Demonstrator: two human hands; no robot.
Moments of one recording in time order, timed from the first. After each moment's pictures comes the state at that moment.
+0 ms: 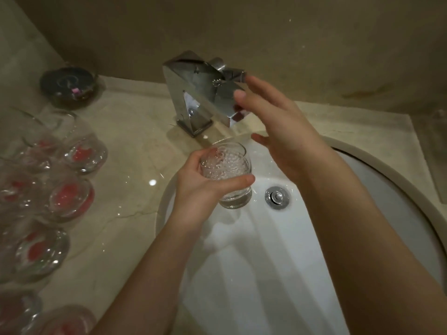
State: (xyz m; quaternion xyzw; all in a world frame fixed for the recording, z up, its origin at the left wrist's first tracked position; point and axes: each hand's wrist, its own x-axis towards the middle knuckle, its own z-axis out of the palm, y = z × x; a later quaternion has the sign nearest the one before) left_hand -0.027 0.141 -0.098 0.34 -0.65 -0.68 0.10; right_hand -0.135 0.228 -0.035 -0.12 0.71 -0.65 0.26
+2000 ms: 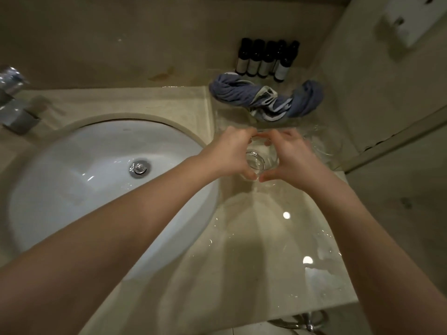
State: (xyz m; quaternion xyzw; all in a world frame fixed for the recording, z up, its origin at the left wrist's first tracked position) left_hand -0.136 0.474 -0.026 -0.13 -0.94 -0.30 -0.10; right_hand -0.134 0.634 0.001 -0.19 0.97 -0.10 0.13
